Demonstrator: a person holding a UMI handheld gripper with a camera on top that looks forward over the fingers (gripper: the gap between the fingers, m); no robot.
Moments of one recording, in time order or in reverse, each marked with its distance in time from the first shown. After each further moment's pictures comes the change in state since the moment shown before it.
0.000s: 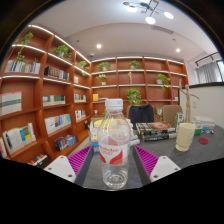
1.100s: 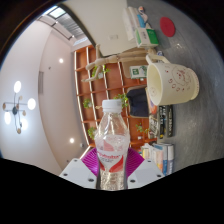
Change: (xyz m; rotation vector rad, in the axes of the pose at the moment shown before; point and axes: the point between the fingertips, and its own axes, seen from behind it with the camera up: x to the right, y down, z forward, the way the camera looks) arm 0.195 -0.140 0.078 0.250 -0.230 1.644
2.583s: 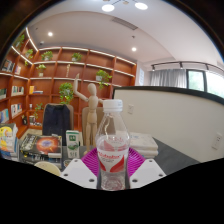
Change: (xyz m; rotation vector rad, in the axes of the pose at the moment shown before) arm 0.016 -0.325 -0.034 0.223 0.758 -1.748
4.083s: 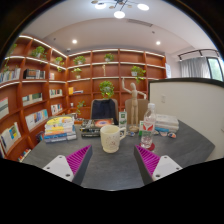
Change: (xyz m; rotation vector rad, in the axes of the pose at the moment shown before) arm -0.072 0.053 -0.261 -0.064 -0.448 0.063
